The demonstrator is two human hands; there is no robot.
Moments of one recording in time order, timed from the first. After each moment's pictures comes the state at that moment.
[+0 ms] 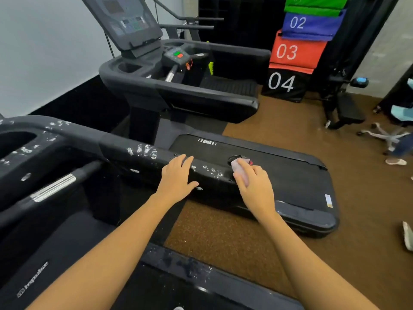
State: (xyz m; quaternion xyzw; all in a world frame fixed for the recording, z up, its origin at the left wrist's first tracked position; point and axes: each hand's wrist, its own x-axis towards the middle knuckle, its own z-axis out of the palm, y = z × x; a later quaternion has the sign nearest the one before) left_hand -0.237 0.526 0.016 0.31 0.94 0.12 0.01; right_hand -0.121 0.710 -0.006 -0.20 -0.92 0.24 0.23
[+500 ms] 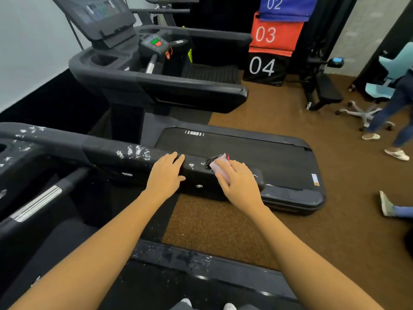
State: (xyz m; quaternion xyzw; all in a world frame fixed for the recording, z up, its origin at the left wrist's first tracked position) left_hand -0.272 0.513 0.006 0.39 0.92 0.06 -0.02; right_hand -0.147 0.685 -0.026 -0.11 -0.96 0.15 0.23
